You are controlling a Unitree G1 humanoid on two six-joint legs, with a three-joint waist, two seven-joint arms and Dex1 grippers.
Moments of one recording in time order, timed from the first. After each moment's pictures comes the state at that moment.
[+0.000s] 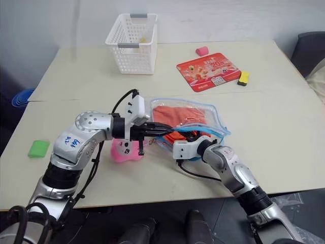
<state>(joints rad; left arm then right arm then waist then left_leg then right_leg) -0.69 0.46 -0.19 -0.24 -0.33 0.66 -0.91 -0.41 -0.55 0.38 -0.01 -0.65 -0.13 0.42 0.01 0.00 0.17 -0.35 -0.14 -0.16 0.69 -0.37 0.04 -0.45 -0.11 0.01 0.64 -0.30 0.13</state>
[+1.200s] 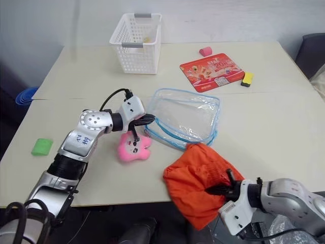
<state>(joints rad) -0.71 0.54 -0.24 0.09 -0.03 0.33 -0.79 0.24 -1.16 0.00 -0.28 -0.29 -0.68 0.71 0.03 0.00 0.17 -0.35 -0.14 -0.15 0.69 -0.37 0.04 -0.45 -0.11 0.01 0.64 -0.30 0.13</state>
